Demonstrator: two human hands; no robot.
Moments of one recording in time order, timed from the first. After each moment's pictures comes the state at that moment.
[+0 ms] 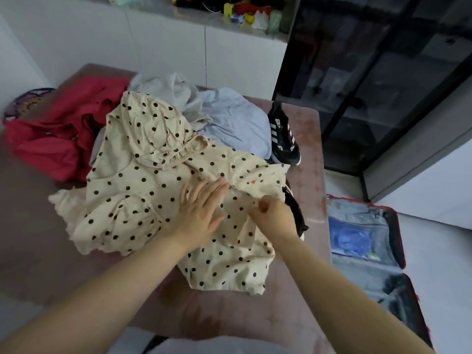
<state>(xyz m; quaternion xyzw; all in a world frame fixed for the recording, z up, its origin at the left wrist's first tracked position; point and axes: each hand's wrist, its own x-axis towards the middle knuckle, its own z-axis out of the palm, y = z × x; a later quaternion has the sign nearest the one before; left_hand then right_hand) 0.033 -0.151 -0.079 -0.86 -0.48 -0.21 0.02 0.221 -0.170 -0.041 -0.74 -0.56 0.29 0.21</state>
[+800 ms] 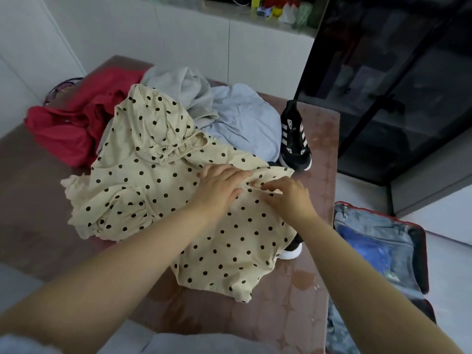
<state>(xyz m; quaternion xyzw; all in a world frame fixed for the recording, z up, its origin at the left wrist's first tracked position) 0.092 -0.109 -0.053 -0.84 -0.47 -0.25 0.02 0.285 -0.113 -0.043 -0.67 -0.69 0.24 0.16</state>
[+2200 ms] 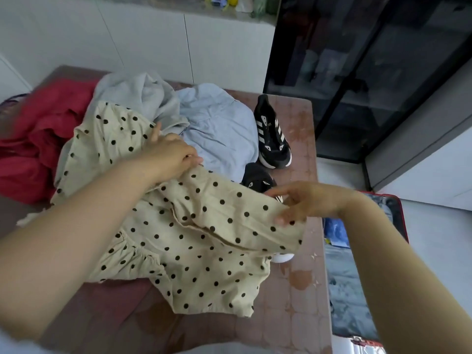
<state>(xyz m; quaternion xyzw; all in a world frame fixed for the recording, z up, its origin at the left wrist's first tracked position) 0.049 -0.008 0.007 -0.83 -0.55 0.09 -0.07 0.334 -0.110 0.031 -0.49 -0.63 0.60 0.02</state>
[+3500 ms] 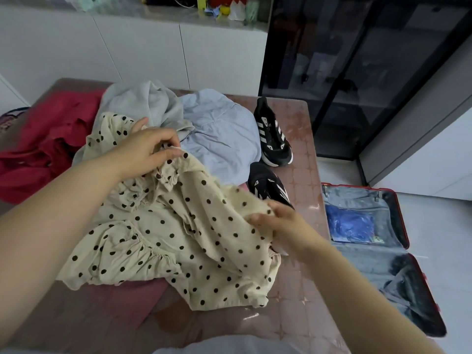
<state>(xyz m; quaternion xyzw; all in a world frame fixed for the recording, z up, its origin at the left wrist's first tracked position) -0.014 -0.020 0.040 -0.87 -0.42 -0.19 -0.18 0.258 -0.174 -0.022 -0.53 -0.35 0.67 0.38</state>
